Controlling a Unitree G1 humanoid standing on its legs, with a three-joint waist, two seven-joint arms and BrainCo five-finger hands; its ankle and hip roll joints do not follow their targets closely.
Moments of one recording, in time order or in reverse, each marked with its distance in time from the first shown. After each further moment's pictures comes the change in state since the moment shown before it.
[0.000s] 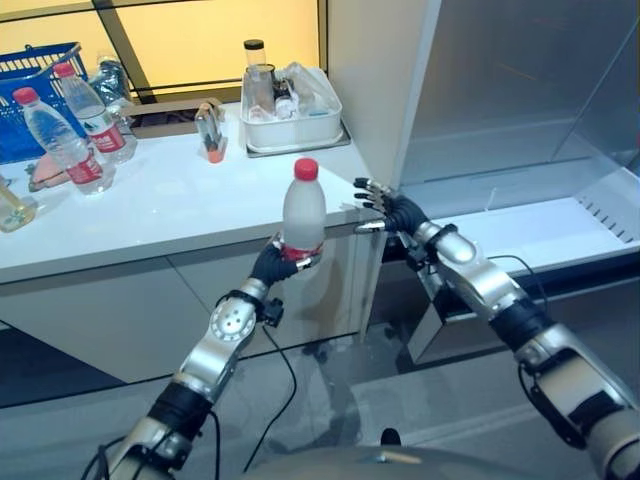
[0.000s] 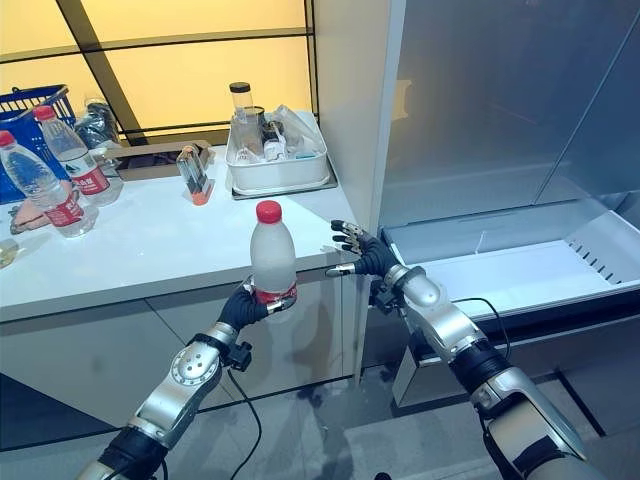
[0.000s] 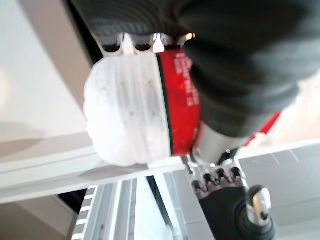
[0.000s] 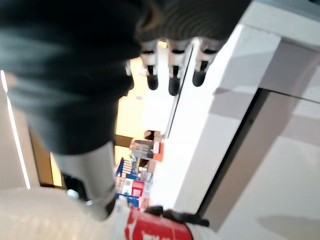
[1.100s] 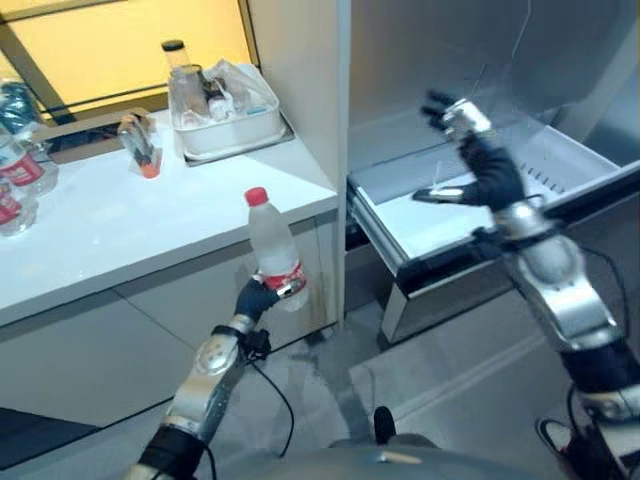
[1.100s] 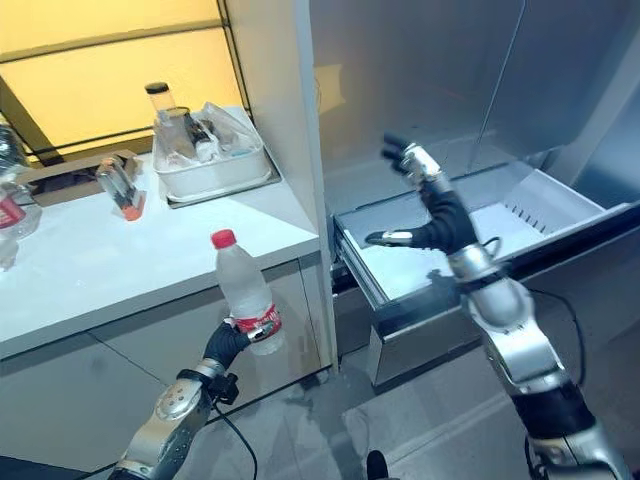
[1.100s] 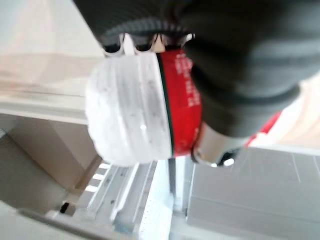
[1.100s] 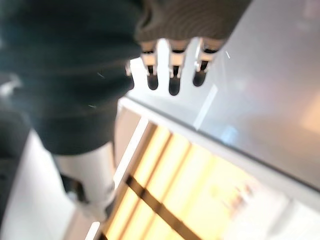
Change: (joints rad) left arm 0.193 -0.047 0.031 0.059 -0.232 0.038 -0.094; right arm 0.174 -0.184 -0.224 -0.399 -0.151 -0.099 -0.101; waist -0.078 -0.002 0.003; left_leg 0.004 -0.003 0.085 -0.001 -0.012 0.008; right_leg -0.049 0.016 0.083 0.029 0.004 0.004
